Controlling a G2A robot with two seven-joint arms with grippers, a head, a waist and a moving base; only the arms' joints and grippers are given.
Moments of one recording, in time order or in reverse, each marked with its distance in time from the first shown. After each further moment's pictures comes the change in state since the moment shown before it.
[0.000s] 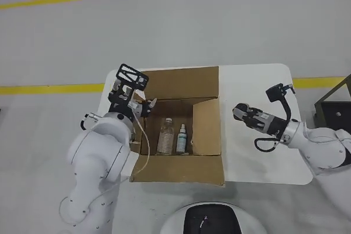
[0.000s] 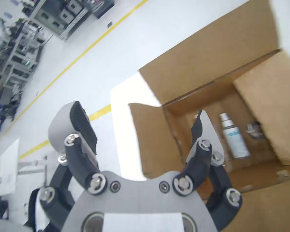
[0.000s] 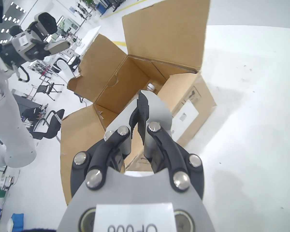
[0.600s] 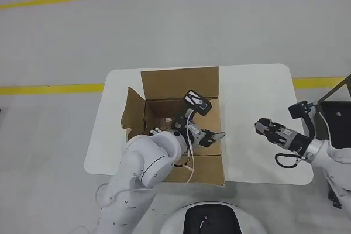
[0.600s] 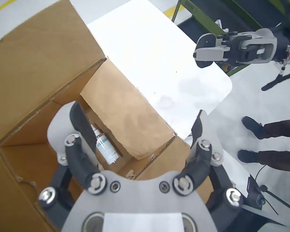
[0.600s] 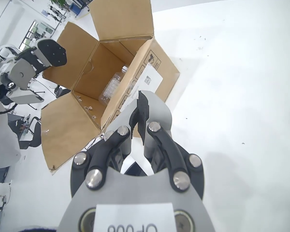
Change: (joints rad) left arm 0.013 -0.045 0.229 0.124 -0.442 0.135 0.013; right arm -0.235 0.026 0.168 -0.096 -0.053 -0.006 0.037
